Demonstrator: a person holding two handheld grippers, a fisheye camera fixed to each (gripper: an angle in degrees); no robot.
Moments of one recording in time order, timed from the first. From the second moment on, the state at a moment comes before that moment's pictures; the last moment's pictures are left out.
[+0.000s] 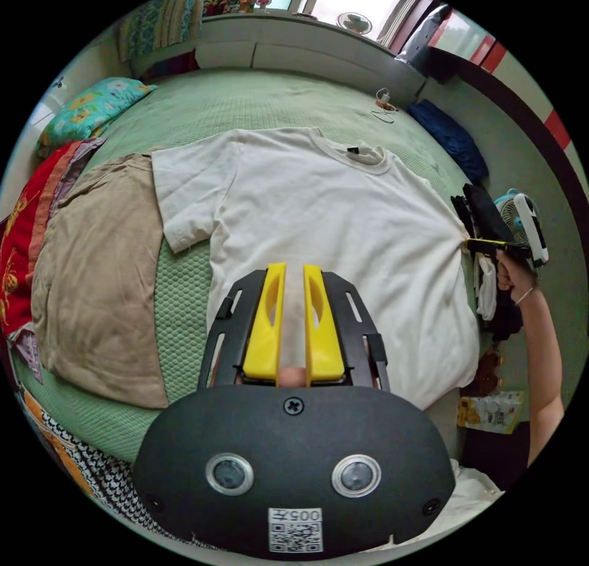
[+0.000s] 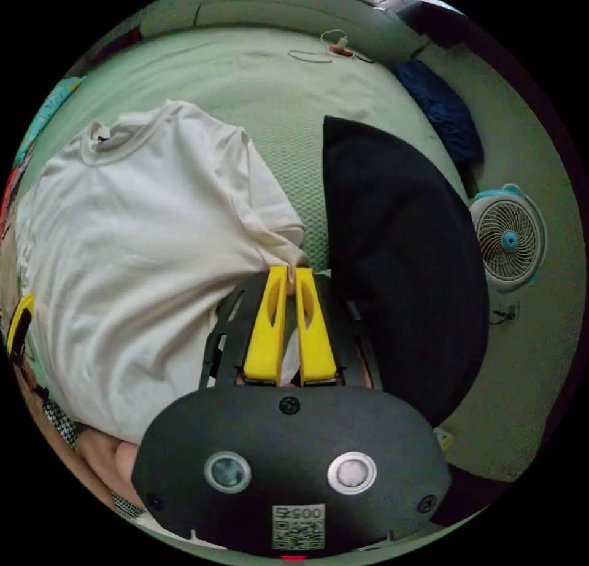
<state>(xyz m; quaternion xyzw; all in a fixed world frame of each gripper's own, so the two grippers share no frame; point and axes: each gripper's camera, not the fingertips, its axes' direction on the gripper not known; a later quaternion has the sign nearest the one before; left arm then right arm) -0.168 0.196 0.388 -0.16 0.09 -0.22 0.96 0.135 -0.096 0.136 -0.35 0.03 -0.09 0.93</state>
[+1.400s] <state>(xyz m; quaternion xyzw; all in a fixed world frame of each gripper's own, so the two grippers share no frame) 0.033 0.268 0.149 -0.24 -0.03 -0.24 0.94 0.287 0.174 -0.156 -0.22 -0.18 -0.05 0.96</state>
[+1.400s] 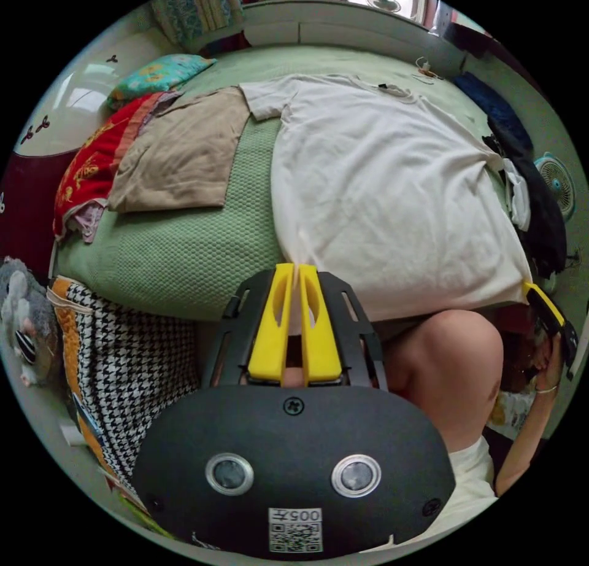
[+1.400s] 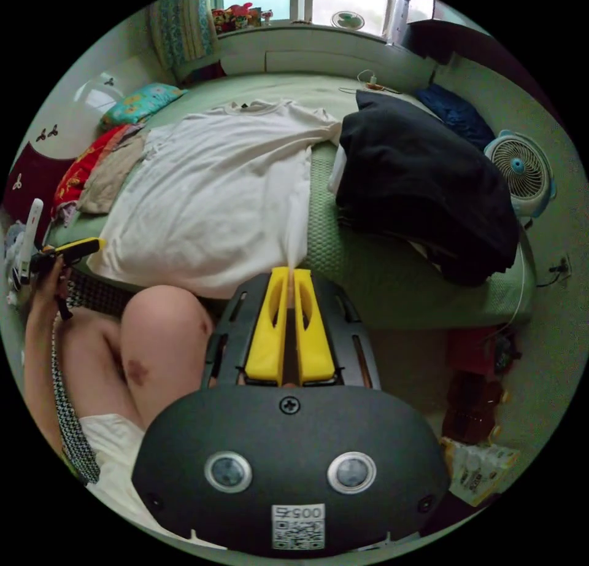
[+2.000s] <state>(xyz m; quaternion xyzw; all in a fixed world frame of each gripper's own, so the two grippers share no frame) 0.072 0.179 0.033 -0.24 -0.03 -0.18 0.95 0.371 0.130 -0.211 -0.16 -0.26 -0.06 0.95</state>
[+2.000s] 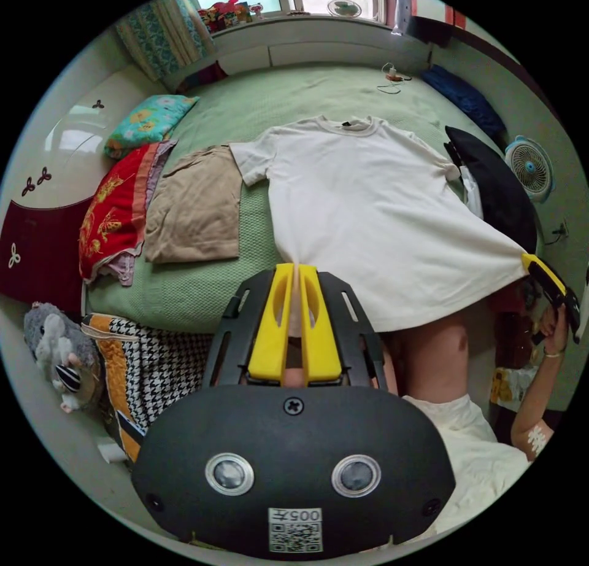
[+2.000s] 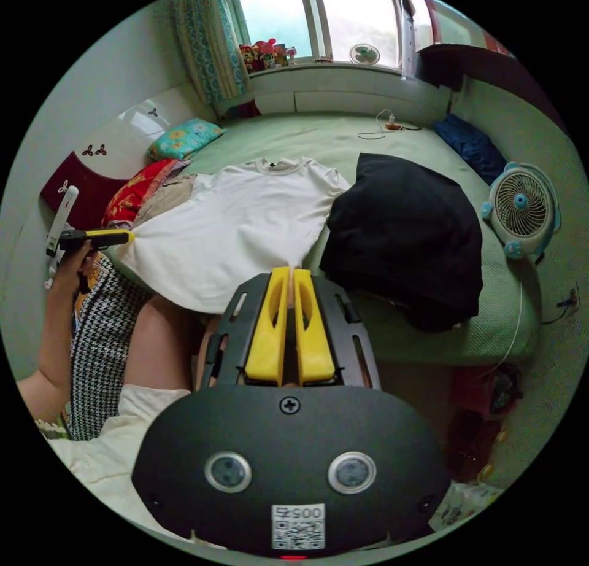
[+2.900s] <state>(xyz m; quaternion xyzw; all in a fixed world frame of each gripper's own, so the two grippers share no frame) 0.076 0.209 -0.036 -0.16 0.00 -0.23 0.96 0.305 0.123 -0.164 -0.21 -0.15 -0.06 0.96</state>
